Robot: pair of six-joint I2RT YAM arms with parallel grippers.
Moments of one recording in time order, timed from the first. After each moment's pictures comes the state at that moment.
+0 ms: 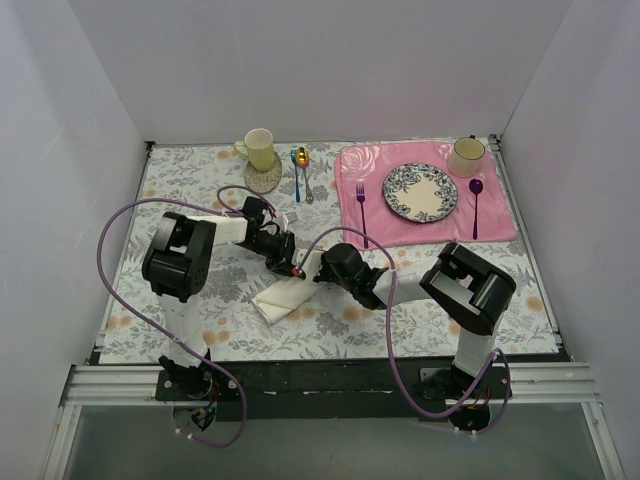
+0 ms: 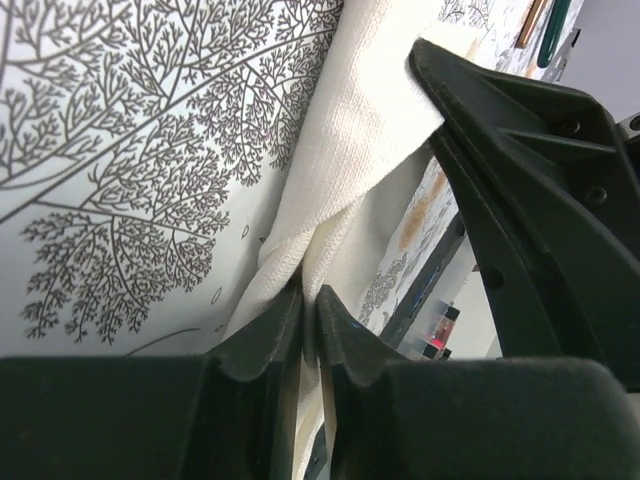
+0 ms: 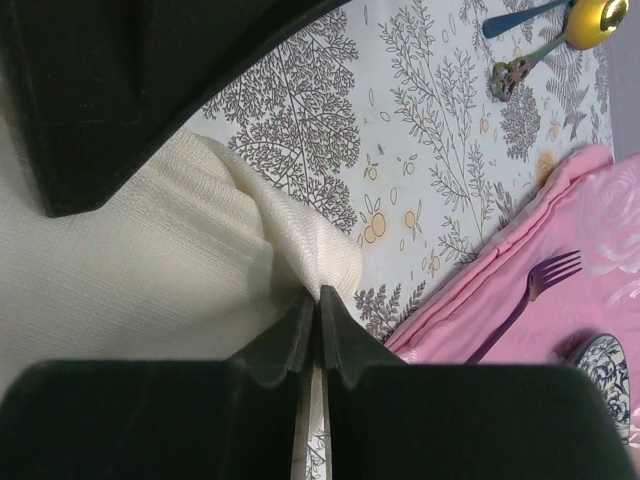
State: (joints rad) left arm -0.30 1.98 1.09 -0.41 0.91 -0.24; right arm 0.95 1.81 0.75 0.52 0.22 -0.70
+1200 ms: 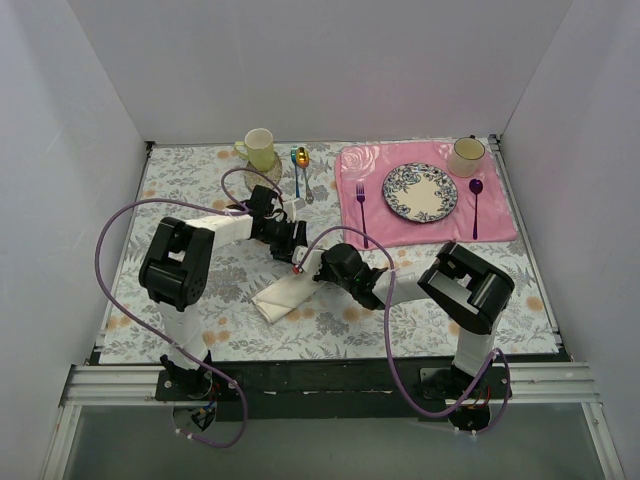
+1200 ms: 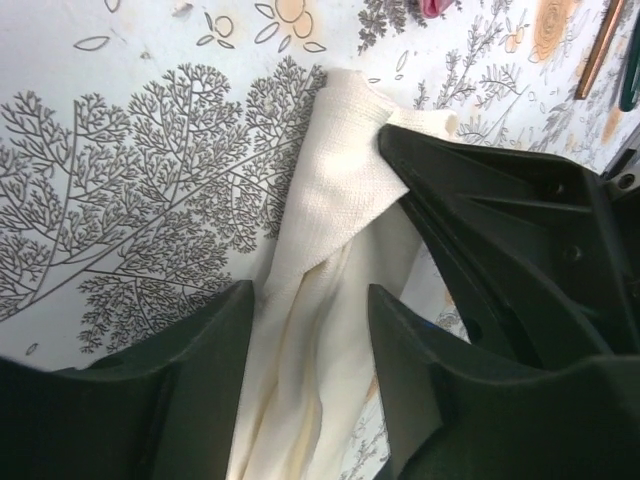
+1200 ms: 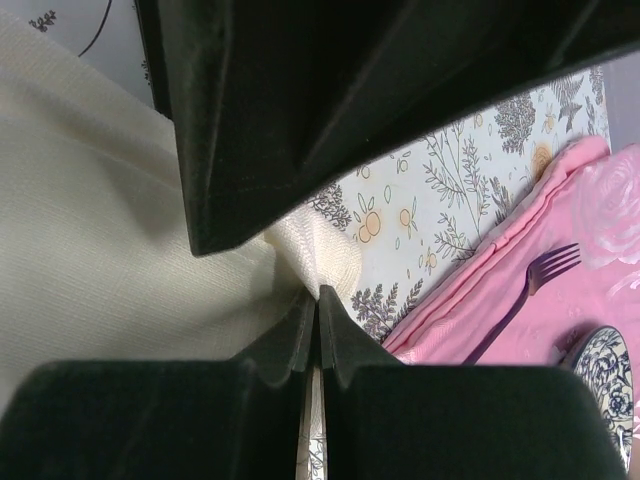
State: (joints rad) left arm -0.37 1.90 1.14 -0.36 0.67 -0.21; right arm 0.95 1.83 0.75 0.54 0.23 -0.68
